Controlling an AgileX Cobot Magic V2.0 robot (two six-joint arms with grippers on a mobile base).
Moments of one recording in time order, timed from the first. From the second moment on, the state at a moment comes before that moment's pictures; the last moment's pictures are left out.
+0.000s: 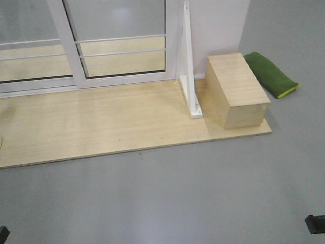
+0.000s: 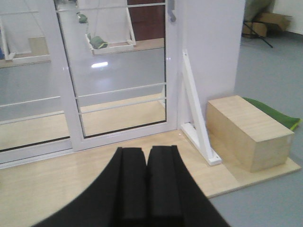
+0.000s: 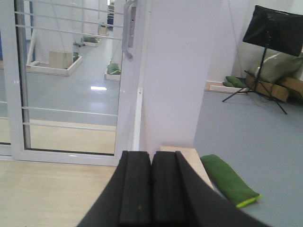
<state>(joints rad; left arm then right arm) -0.14 -0.01 0.03 -0.05 0.21 0.06 0.06 -0.01 0.03 0.05 0.10 -0.17</state>
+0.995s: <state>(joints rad) -0.14 -0.01 0.03 -0.05 0.21 0.06 0.06 -0.01 0.03 0.05 0.10 -0.17</state>
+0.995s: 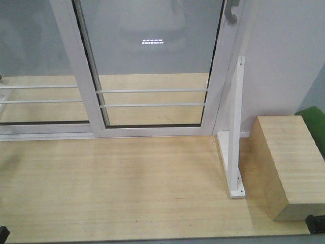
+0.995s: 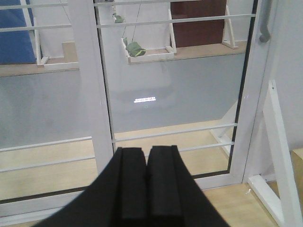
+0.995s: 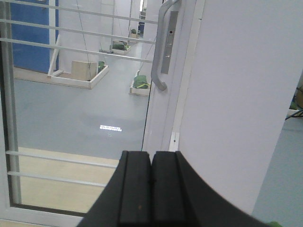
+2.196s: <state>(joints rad) -0.14 -0.01 0.03 -0.05 0.21 0.06 0.06 -0.01 0.03 0.05 0.10 -0.17</state>
